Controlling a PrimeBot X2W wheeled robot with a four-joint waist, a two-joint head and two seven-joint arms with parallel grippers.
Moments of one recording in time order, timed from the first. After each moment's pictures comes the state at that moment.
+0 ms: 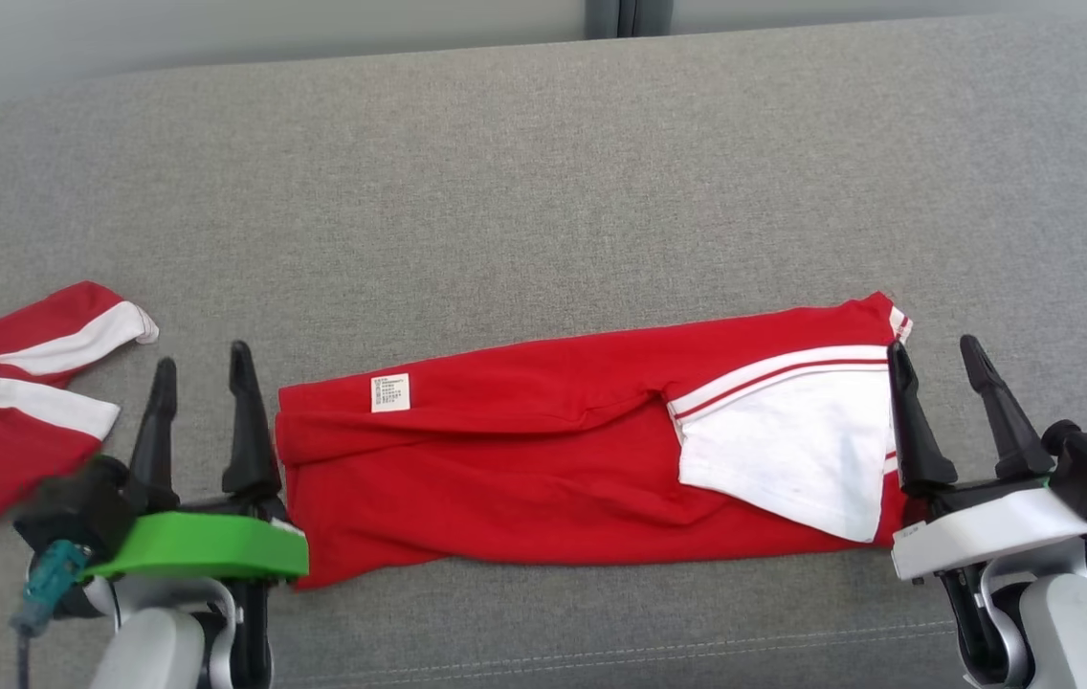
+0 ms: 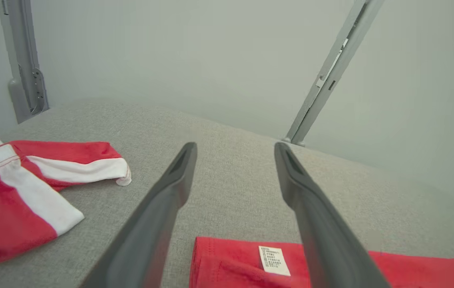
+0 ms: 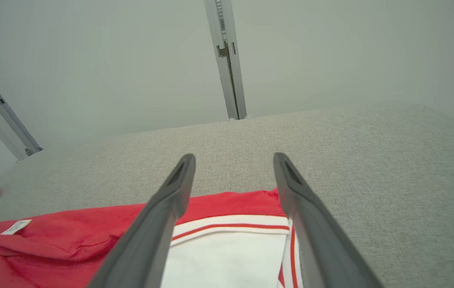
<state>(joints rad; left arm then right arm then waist) -0.17 0.21 -0.21 0.09 -0.63 0.12 -0.26 -0.10 -0.14 0.01 0.08 0.31 0.13 -0.22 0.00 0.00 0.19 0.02</state>
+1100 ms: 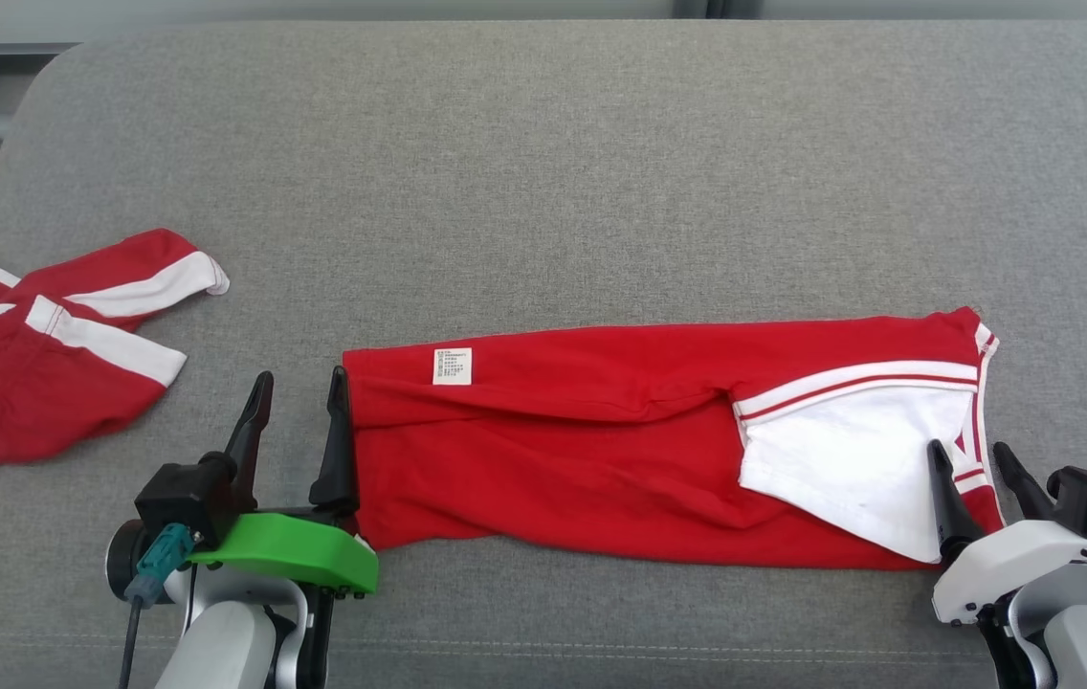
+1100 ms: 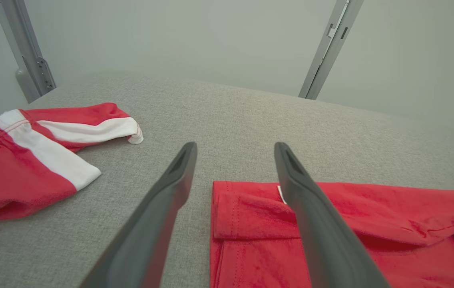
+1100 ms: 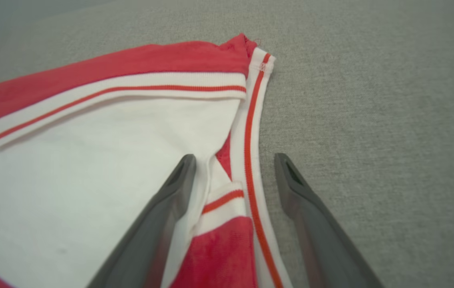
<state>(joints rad) -0.20 0.17 -0.31 0.23 -0.48 0.08 -0.26 -0.17 -0.21 -0.01 0.53 0.33 0.13 -0.22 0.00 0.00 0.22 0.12</state>
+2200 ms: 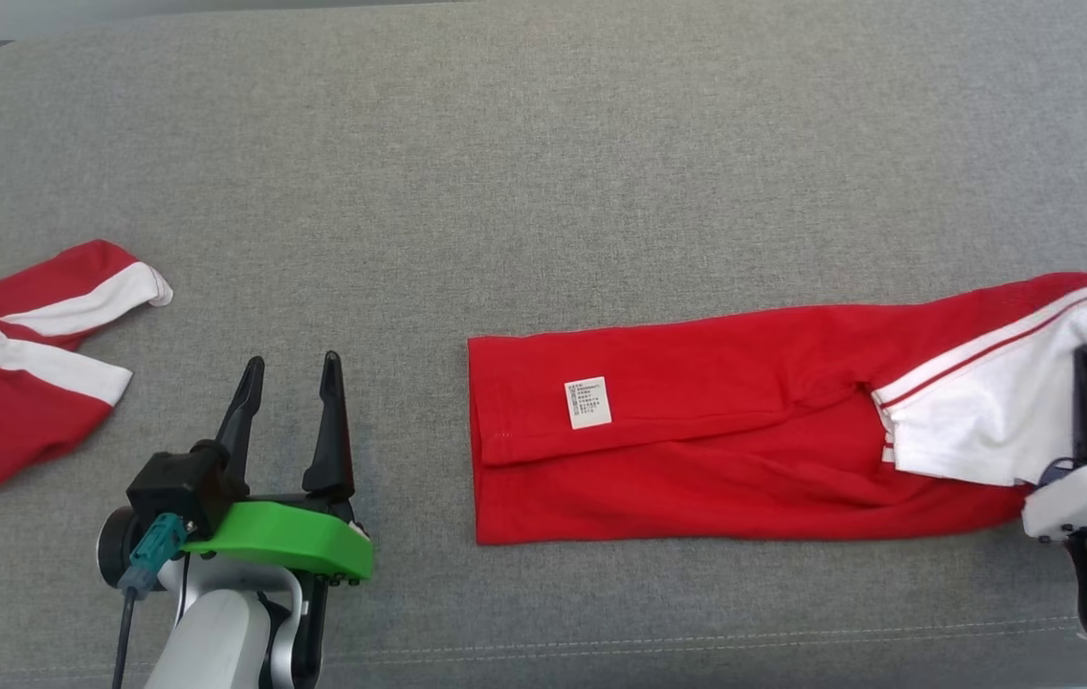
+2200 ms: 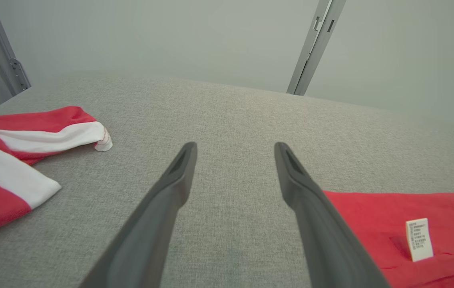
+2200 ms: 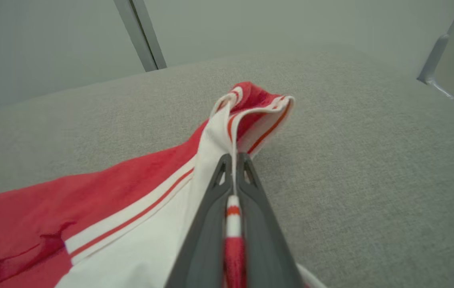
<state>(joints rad) -0.22 0.15 -0.29 0.24 -0.45 0.07 -0.26 -0.23 -0.31 -0.12 0.49 0.43 0.13 -0.26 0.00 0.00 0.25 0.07</state>
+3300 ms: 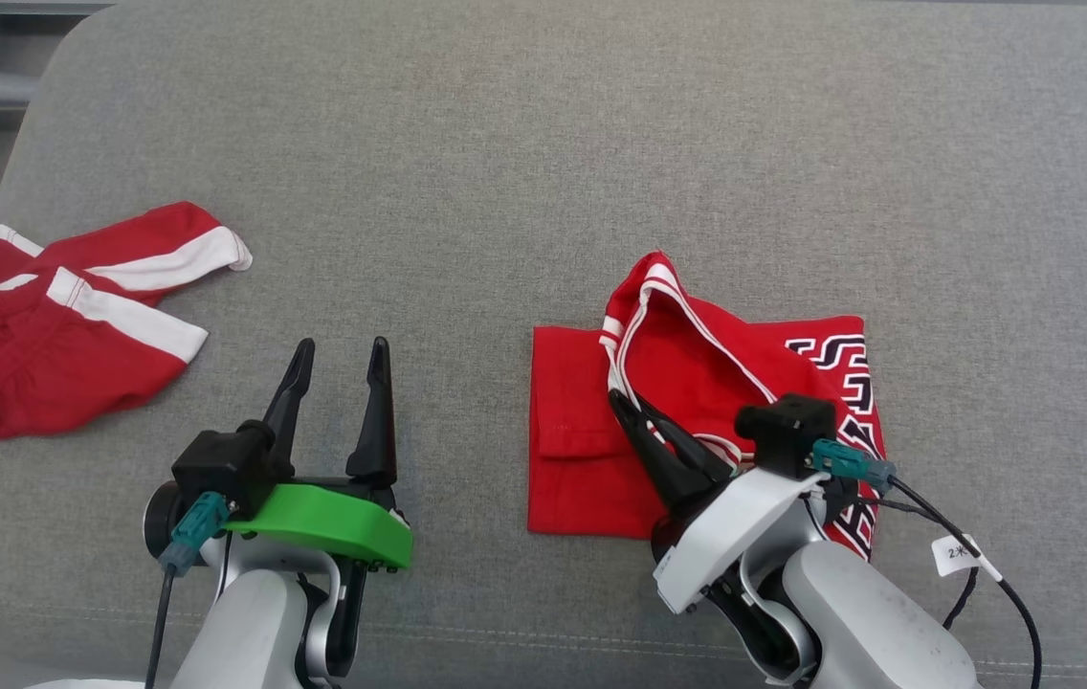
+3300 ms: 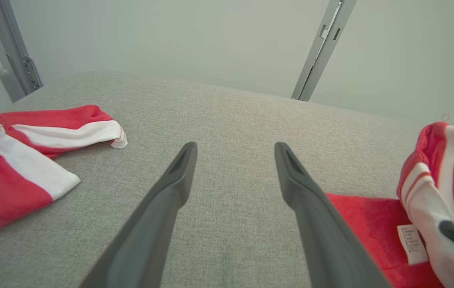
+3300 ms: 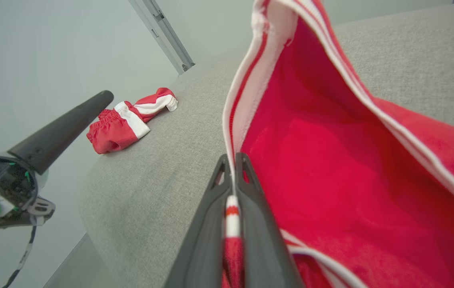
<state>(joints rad) -0.26 0.11 -0.32 0.27 -0.45 0.03 -0.26 -0.34 -0.10 0.55 0.30 0.54 0.13 -0.14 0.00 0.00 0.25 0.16</state>
